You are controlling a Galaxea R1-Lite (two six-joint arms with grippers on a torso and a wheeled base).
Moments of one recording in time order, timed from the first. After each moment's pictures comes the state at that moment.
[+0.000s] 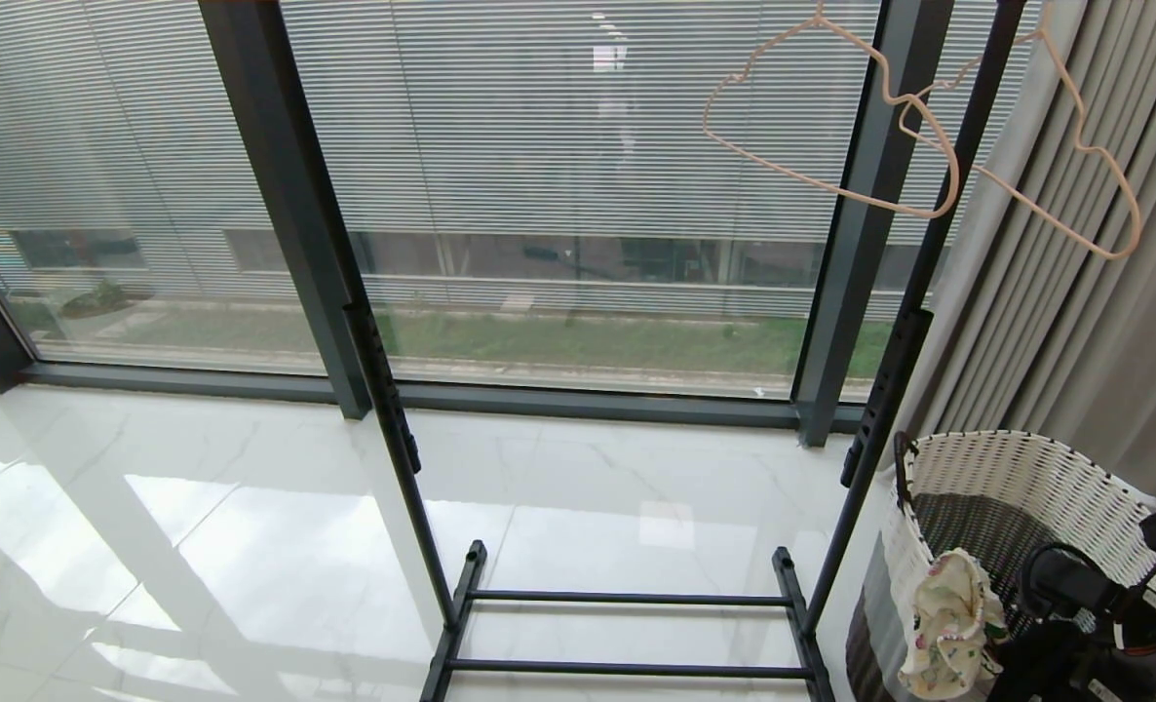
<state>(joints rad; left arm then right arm) 0.00 0.00 0.00 0.00 0.00 0.02 -0.13 1.73 -0.28 -0.54 -0.05 -0.85</state>
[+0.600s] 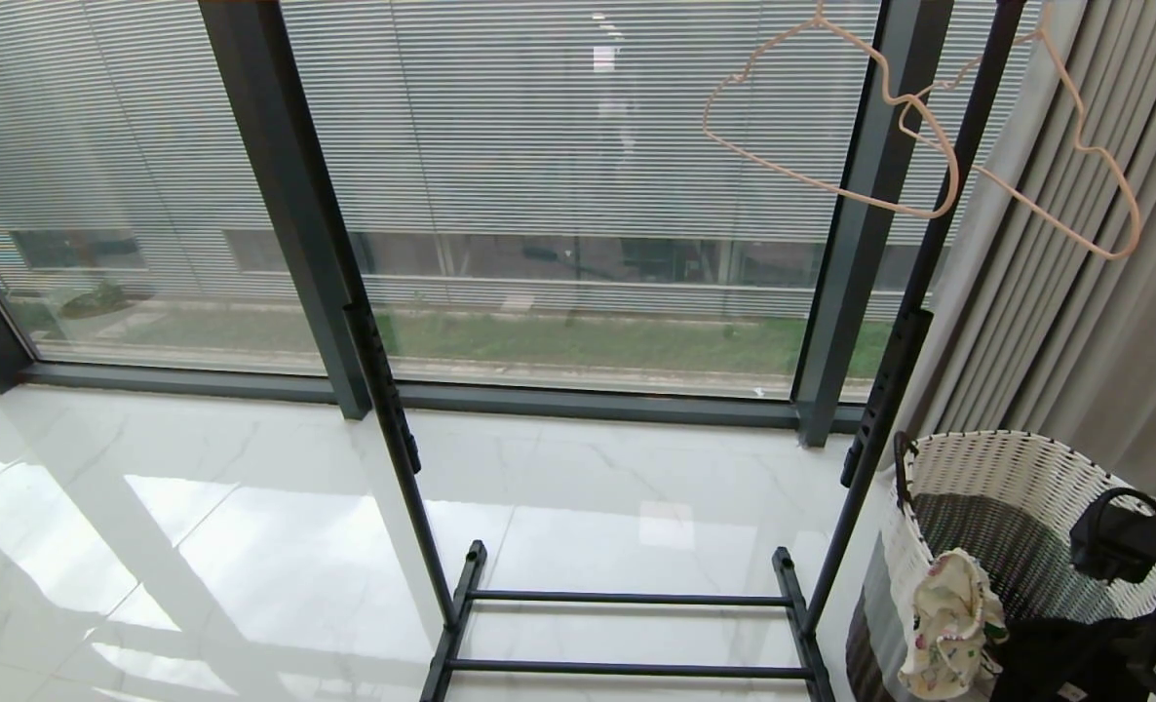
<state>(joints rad) 0.00 0.00 0.00 0.00 -0.01 0.06 -0.04 1.34 -0.57 0.21 0.02 -0.69</state>
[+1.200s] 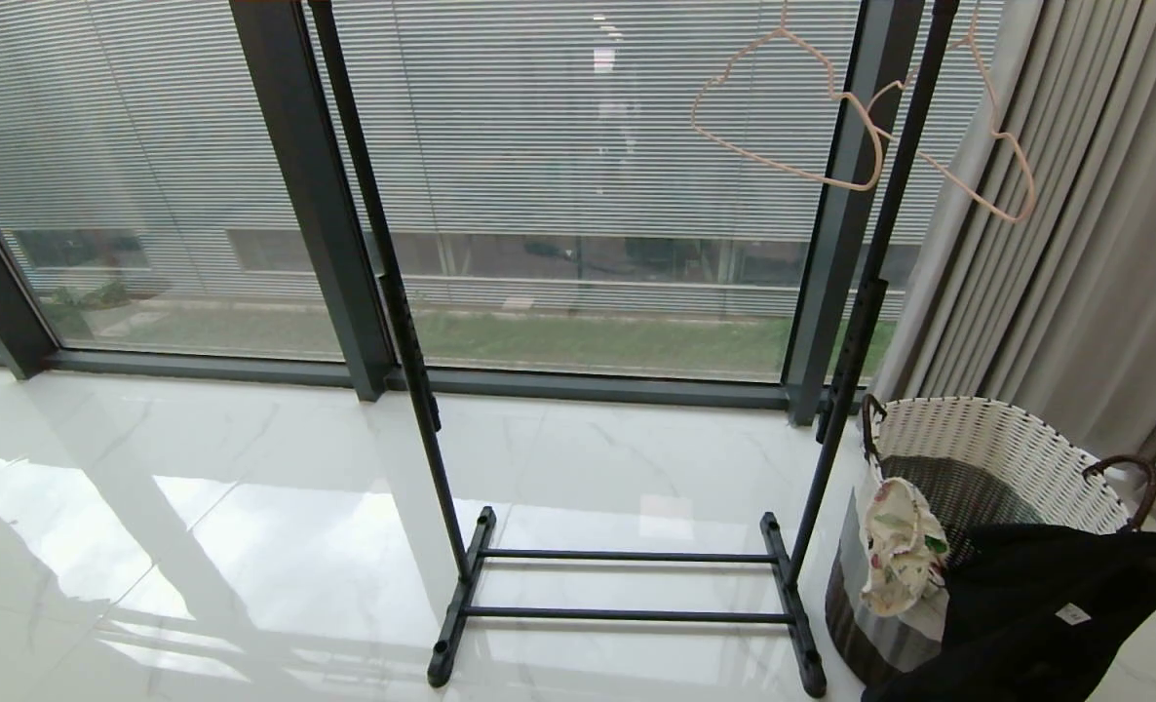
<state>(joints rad) 0.00 0.00 0.00 0.00 -0.02 0.11 0.16 1.08 -0.79 0.41 0.02 -0.62</state>
